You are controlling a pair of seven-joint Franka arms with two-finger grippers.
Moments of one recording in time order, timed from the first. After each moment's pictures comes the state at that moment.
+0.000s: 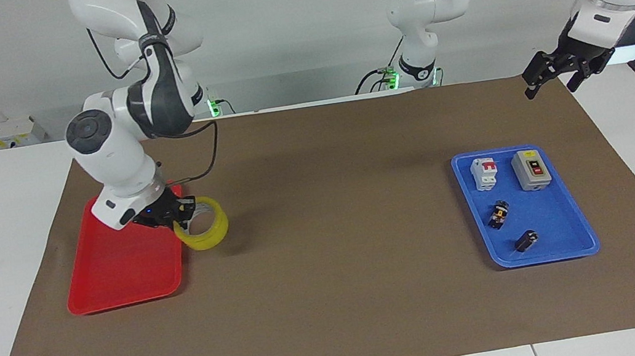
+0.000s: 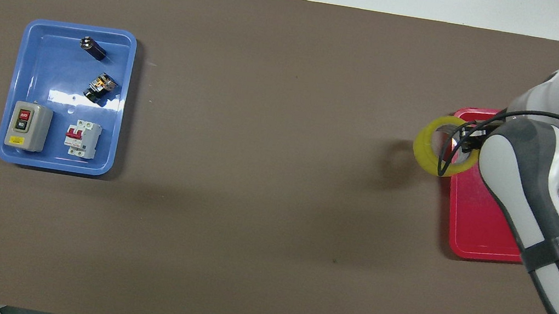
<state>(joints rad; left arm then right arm) -0.03 -0.04 0.06 -1.64 -0.03 1.58 0.06 0.16 0.22 -0.18 -1.83 0.06 1.98 -0.10</state>
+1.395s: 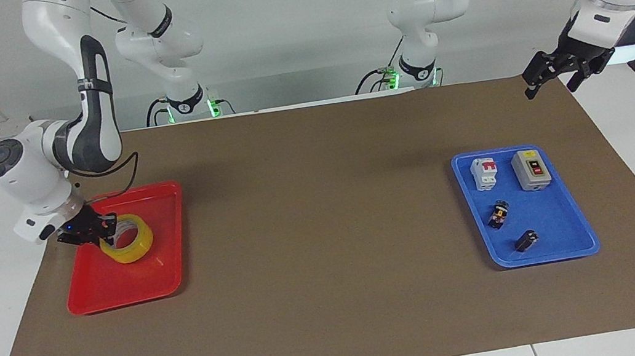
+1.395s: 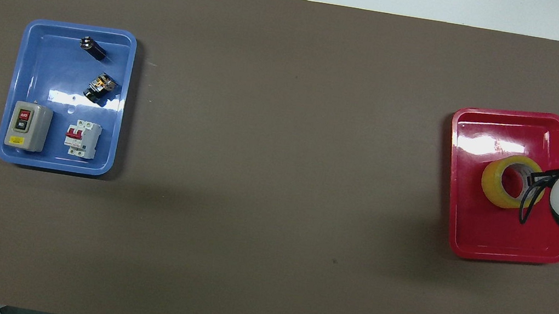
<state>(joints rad) -0.03 -0.04 0.06 -1.64 -0.03 1.58 0.06 -0.10 0.20 -0.17 -2.06 0.02 2.24 -0.45</state>
